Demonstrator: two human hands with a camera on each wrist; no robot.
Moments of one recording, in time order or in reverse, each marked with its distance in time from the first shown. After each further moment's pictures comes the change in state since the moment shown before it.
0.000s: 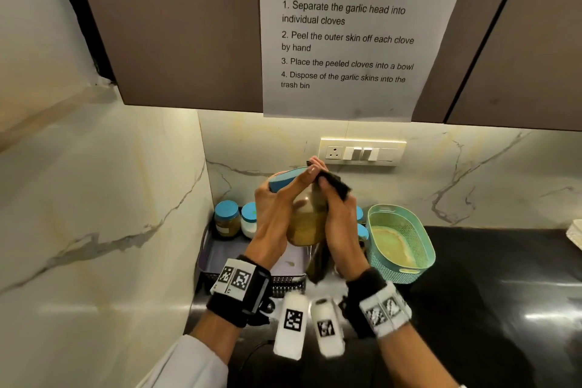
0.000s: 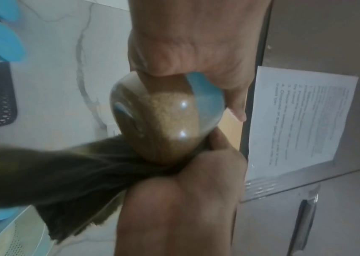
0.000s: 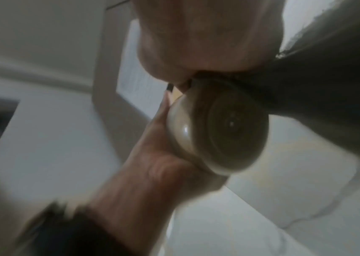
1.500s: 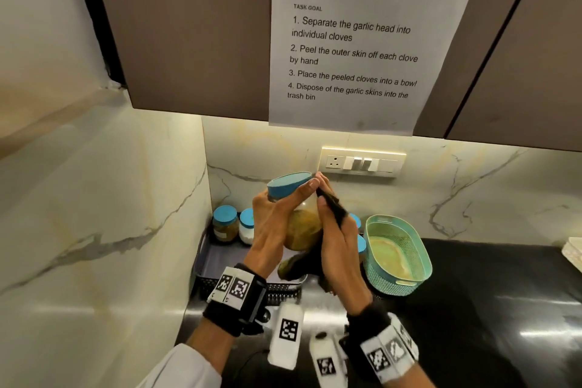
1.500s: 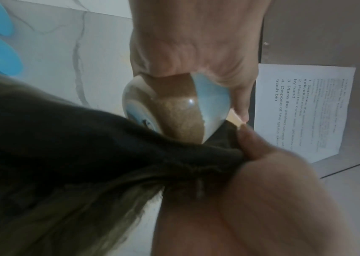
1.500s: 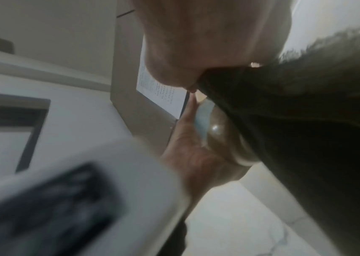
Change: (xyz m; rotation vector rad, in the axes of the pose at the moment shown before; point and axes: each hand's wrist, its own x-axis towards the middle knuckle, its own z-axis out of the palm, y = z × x) left_hand 0.001 -0.004 -0.005 0.048 0.026 0.066; right_hand -0.018 0.001 -0.004 -0.070 -0.060 -0.007
